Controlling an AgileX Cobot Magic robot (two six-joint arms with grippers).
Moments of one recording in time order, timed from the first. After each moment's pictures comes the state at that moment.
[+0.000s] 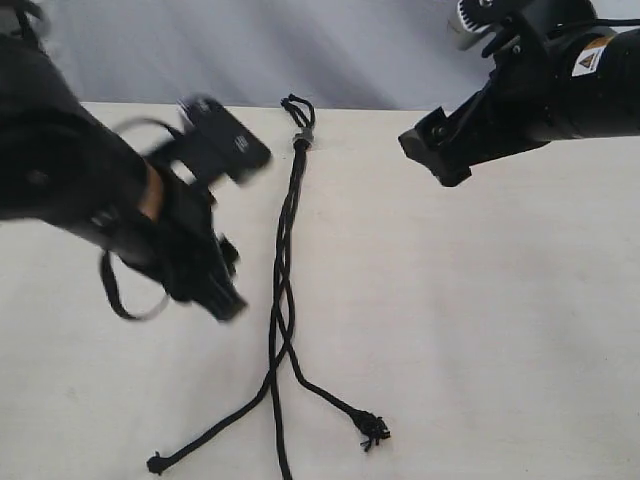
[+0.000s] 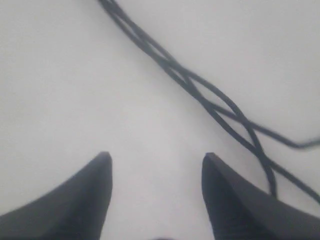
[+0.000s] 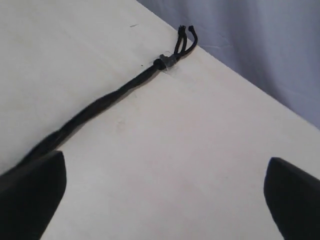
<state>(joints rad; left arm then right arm) -0.63 1.42 -0.95 0.26 0.68 -0.09 0.28 1.34 -0.93 0.17 0.31 -0.49</state>
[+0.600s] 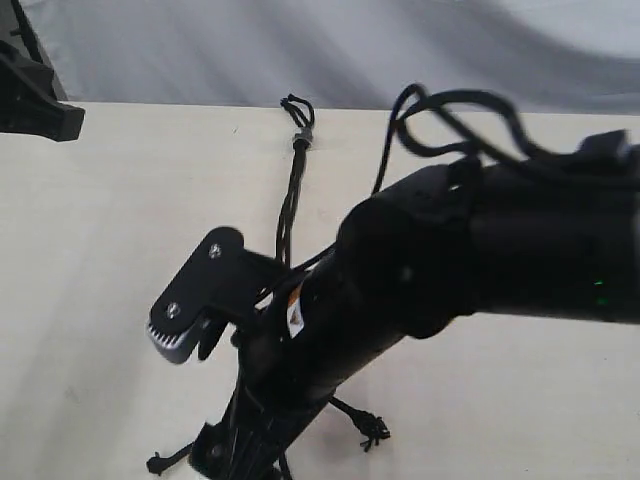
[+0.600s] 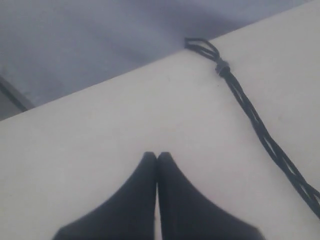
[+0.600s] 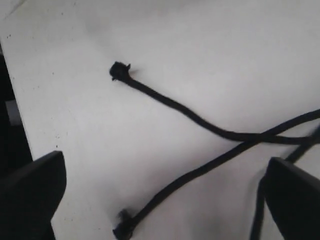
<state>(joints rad) -0.24 1.08 -0.83 0.36 0.39 -0.18 0.89 1.64 -0.98 0.26 0.58 -0.40</state>
